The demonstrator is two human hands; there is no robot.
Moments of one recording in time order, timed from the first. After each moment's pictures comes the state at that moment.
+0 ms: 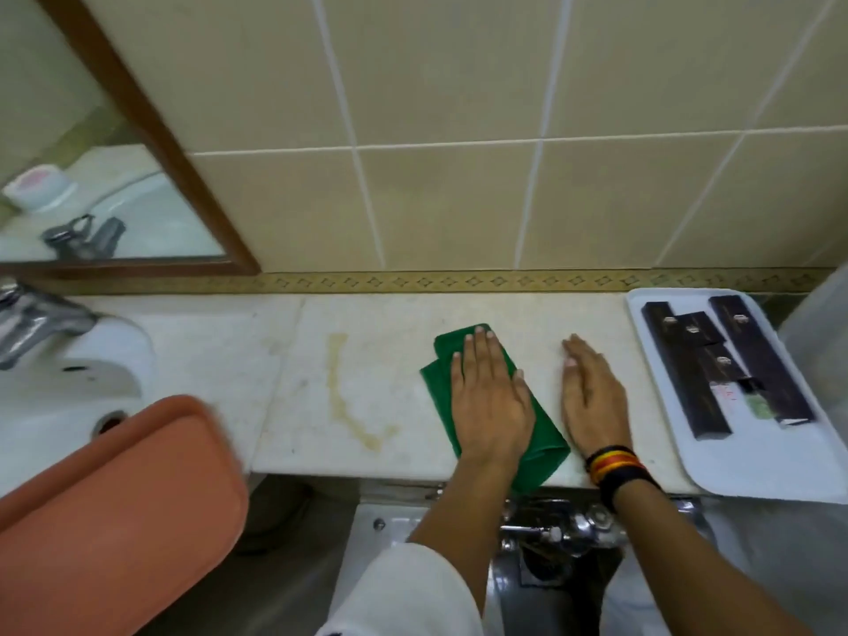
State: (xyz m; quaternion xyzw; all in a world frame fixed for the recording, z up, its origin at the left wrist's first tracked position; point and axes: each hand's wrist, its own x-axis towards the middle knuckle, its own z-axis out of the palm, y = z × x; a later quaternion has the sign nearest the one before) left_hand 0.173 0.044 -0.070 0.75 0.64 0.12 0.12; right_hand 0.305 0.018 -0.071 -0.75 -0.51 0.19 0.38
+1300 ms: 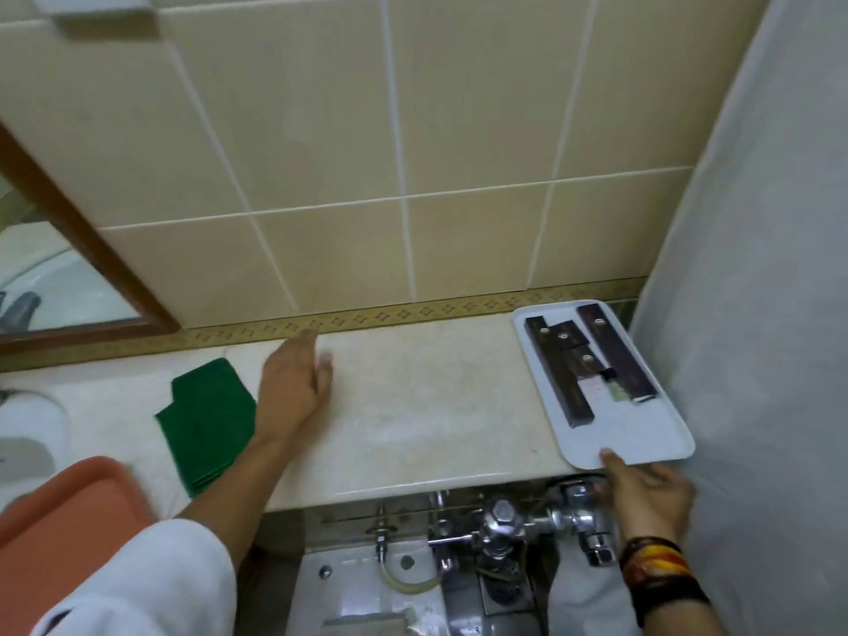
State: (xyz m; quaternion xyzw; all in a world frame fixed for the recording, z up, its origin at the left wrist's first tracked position) left_hand 0.050 0.101 -0.009 0.77 0.60 0.18 0.07; right_hand 0.395 -0.132 -0.051 -0.76 0.00 0.26 0.59
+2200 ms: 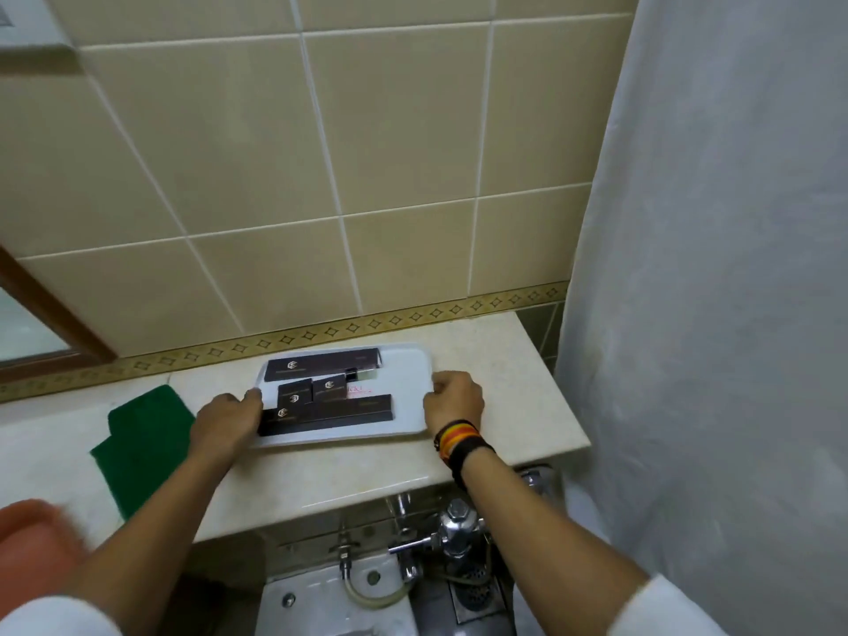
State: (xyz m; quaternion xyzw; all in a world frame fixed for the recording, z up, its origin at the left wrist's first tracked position) left_hand 0.052 0.098 0.004 0.58 0.77 0.10 0.23; right_hand 0.313 -0.012 0.007 -0.80 -0.32 0.28 0.41
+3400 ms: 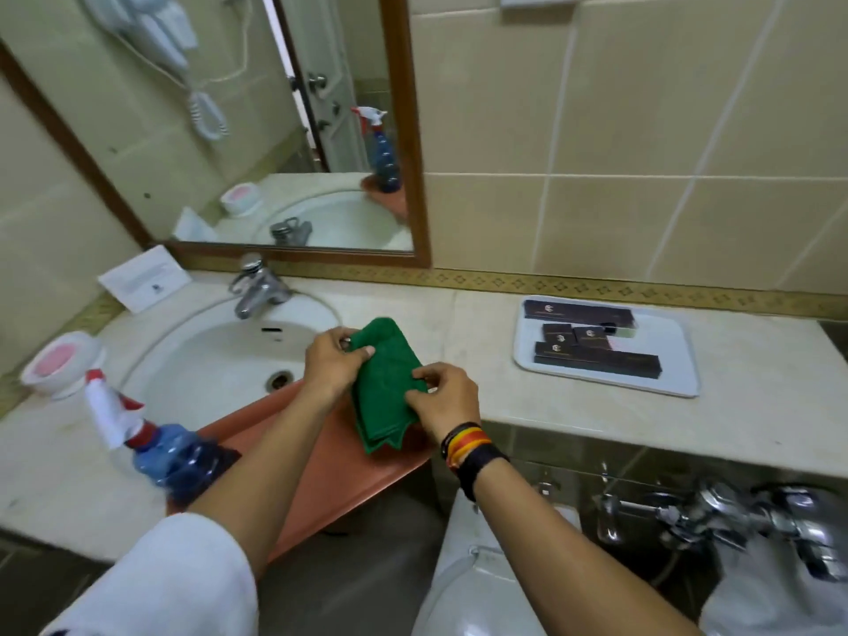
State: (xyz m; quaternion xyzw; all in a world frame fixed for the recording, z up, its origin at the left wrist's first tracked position) left_hand -0.245 0.021 0.046 0.48 0.73 0.36 0.32; right_hand -0.078 -0.038 0.038 -0.66 -0.51 0.41 0.36
